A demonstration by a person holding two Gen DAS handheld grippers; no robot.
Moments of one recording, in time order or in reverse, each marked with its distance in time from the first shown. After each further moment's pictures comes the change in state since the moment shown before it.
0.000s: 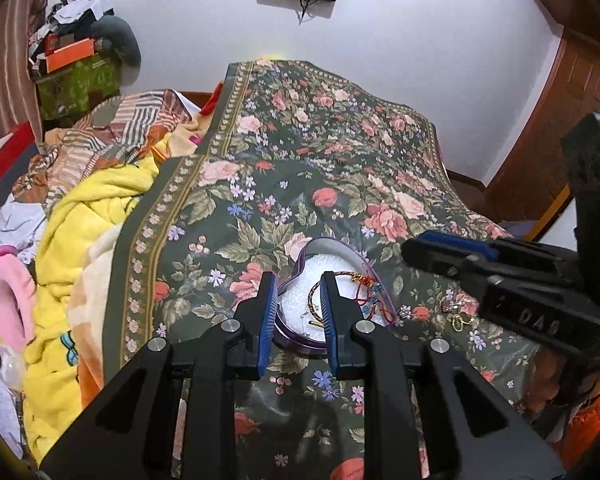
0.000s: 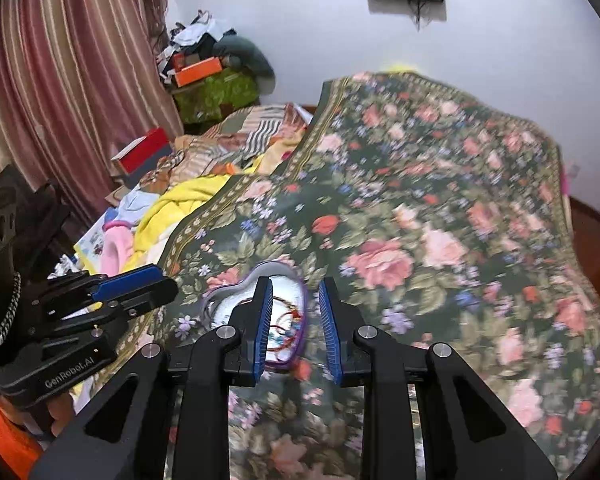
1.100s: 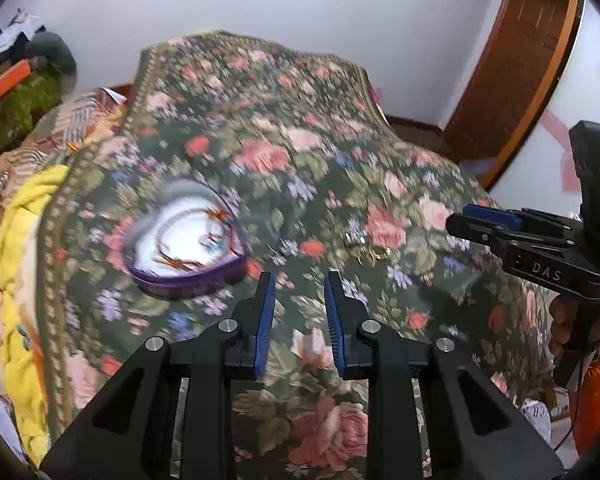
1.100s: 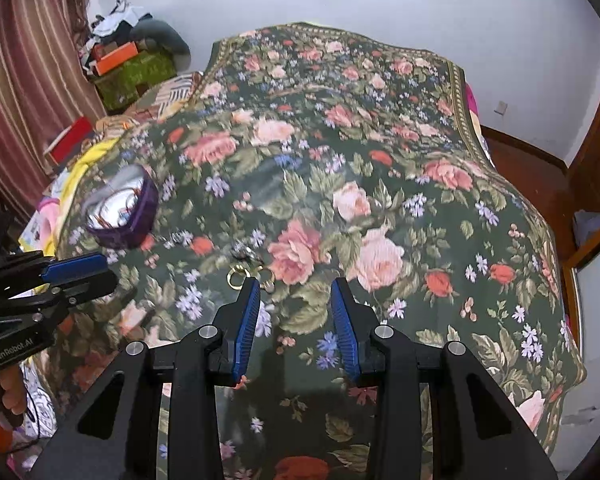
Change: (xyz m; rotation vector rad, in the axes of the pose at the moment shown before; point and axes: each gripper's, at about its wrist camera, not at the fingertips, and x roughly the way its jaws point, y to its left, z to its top) left arm 0.012 -0.104 -0.046 0.171 0.147 -0.124; right arm -0.041 -0.105 -0.096 0.146 0.128 -0.202
